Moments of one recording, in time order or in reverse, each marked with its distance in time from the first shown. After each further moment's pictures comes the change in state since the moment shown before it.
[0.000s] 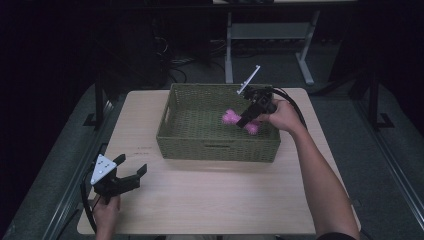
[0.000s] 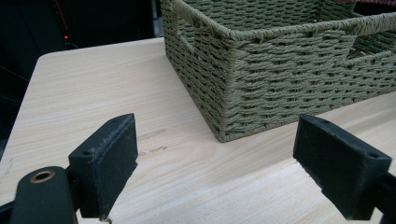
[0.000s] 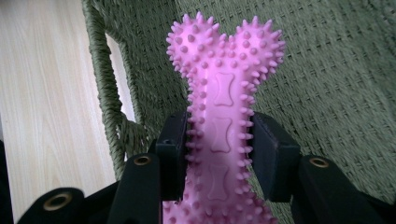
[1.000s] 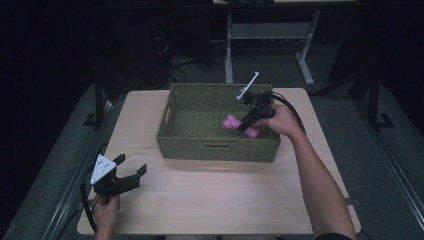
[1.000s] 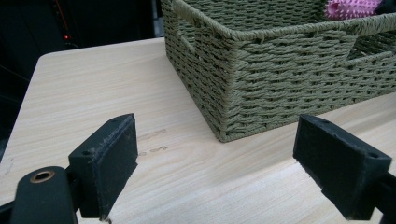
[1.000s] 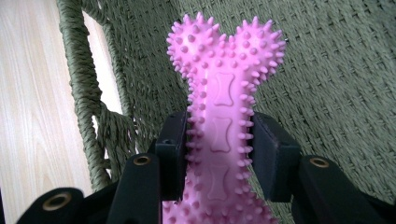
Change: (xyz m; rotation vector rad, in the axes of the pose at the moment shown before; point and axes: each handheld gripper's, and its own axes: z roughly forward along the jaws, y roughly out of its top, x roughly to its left) left arm 0.001 0.000 0.000 0.001 0.001 0.001; right arm -0.006 -0.010 0.018 0.028 0.015 0.033
